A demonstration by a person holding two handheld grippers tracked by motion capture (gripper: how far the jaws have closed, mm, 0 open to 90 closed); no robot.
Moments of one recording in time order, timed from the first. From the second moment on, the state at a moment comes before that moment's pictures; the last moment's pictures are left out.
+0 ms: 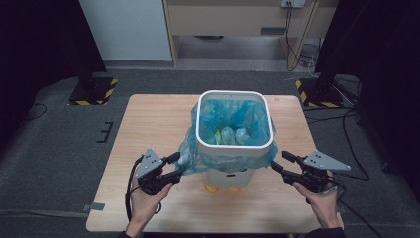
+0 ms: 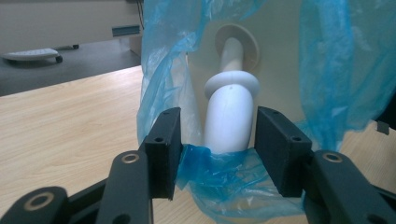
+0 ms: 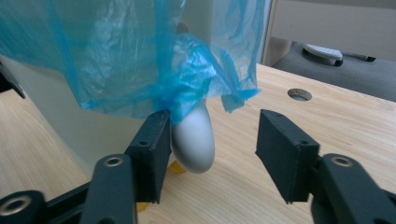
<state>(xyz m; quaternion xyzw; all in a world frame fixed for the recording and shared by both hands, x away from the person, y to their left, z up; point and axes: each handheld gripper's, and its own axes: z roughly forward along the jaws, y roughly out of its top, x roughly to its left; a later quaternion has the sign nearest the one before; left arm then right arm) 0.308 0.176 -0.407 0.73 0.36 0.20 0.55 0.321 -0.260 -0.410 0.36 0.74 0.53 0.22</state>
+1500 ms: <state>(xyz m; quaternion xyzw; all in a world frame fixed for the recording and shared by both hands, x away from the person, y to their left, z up) 0.322 0.185 -0.407 0.73 0.37 0.22 0.53 0.325 -0.234 -0.419 0.33 0.74 0.55 0.21</state>
